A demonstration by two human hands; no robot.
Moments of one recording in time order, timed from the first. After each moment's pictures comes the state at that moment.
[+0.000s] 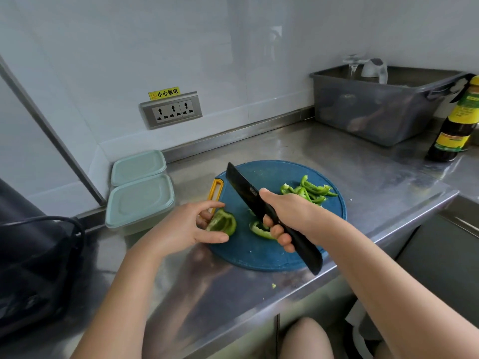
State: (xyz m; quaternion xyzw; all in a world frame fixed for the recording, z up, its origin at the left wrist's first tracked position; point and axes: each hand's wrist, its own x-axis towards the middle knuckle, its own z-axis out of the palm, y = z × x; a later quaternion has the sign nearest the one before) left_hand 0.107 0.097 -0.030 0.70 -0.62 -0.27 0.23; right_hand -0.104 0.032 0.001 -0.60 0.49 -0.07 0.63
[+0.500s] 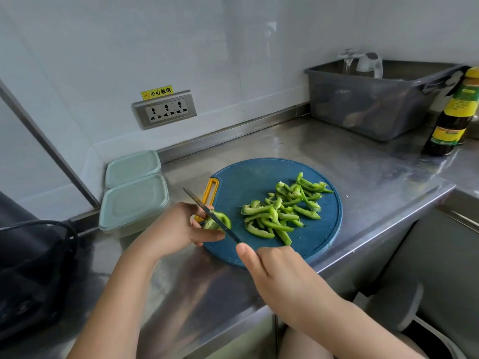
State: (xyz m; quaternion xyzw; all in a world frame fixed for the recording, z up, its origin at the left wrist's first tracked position) left_hand 0.098 0.101 -0.023 0.71 -0.58 -0.31 0.26; right_hand -0.113 0.113 -0.036 -0.82 0.44 -0.16 0.32
